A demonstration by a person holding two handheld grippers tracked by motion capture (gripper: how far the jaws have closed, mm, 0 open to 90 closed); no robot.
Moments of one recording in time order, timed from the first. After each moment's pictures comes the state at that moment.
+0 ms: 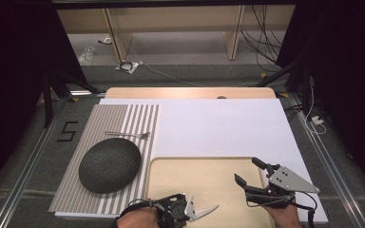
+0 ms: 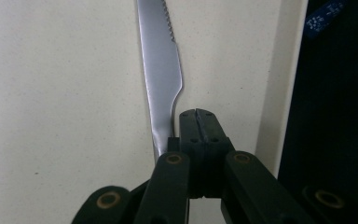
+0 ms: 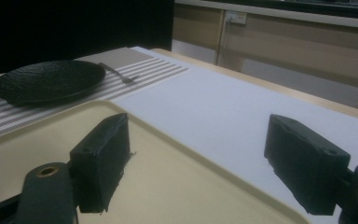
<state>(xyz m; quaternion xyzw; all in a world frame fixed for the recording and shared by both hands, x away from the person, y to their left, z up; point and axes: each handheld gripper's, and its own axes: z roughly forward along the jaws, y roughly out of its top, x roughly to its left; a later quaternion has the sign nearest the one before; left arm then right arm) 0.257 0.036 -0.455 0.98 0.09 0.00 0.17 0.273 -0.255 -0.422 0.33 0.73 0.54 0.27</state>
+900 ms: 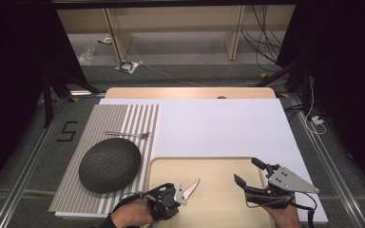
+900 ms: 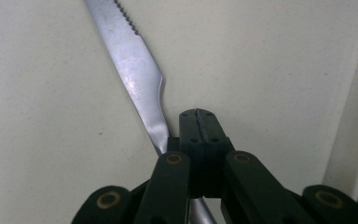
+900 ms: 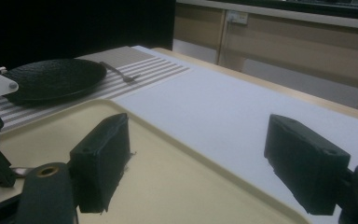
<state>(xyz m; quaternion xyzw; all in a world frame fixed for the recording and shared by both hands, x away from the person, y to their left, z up) 0.283 0.063 -0.462 0.97 0.16 0.03 0.19 0.272 -0.254 -0.422 0.32 0.73 0.53 0.28</state>
